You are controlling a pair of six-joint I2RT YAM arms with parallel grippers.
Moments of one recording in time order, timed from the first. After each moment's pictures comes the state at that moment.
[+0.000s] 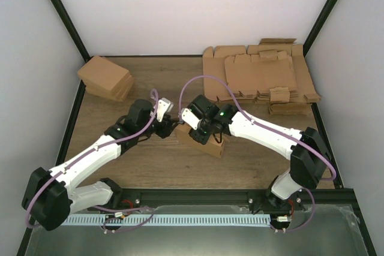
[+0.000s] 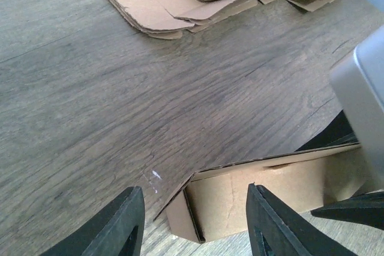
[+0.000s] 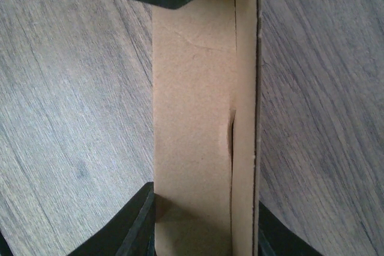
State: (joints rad) left arm -0.60 1.12 0.71 -0.21 0.22 -0.13; right arm 0.91 1.55 1.22 -0.75 -0.04 -0.22
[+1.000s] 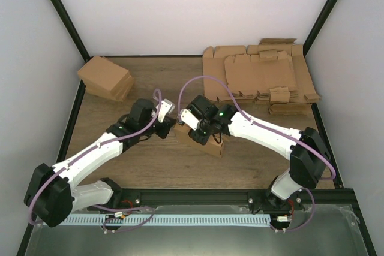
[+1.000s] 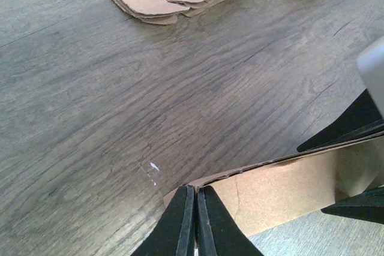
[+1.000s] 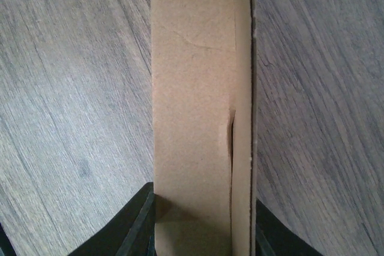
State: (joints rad) left arm -0.60 1.17 0.74 -0.24 0.25 -0.08; right arm 0.91 1.56 1.23 -0.76 -0.04 -0.23
